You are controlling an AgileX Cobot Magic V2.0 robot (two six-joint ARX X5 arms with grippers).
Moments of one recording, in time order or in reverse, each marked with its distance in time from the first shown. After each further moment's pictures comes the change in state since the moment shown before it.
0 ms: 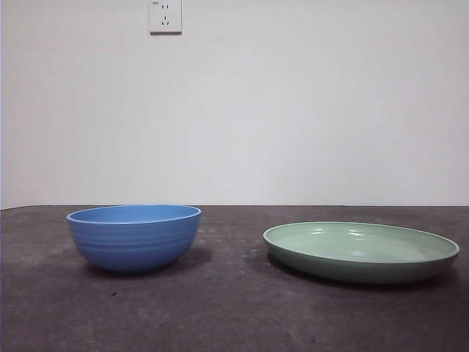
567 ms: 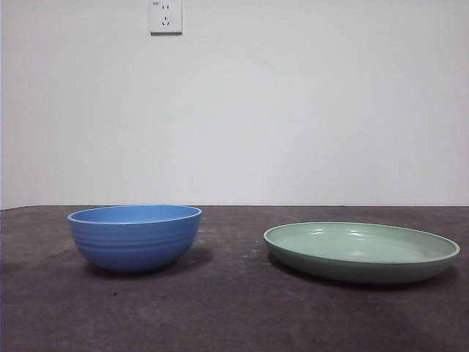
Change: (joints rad) left arm 0.000 0.321 0.484 -0.312 0.158 0.173; right arm 0.000 0.256 0.474 -0.350 -0.131 -0.108
